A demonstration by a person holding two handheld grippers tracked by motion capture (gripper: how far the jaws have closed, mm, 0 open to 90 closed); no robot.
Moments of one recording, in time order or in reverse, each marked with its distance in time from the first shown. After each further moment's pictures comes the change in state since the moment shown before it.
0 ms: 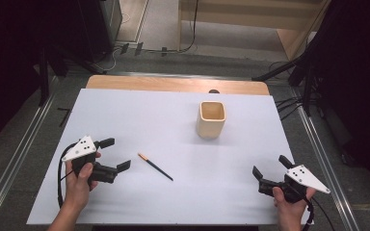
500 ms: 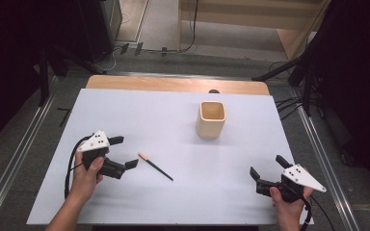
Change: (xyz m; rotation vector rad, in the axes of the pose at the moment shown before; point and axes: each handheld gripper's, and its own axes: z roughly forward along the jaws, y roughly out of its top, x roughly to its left) left arm 0.006 0.007 0.024 0.106 -0.045 0.035; right arm 0.004 0.000 0.003 0.021 0.016 -0.025
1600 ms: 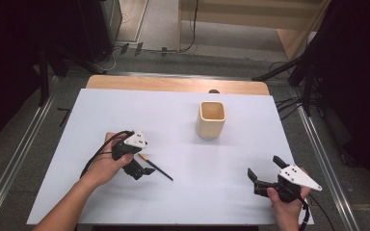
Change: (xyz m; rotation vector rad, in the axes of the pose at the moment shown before) left arm -0.006 0.024 0.071 0.447 -0.146 0.265; right arm 0.004 -0.001 0.003 0.030 0.014 -0.025
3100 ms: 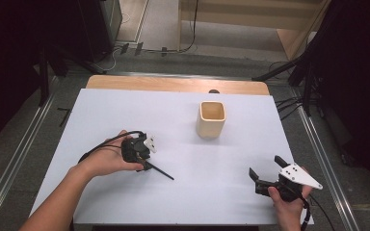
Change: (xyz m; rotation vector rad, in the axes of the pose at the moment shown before) left arm 0.005 0.018 0.020 0.350 -0.024 0.125; right arm -0.005 -0.001 0.001 0.021 -0.010 -0.009
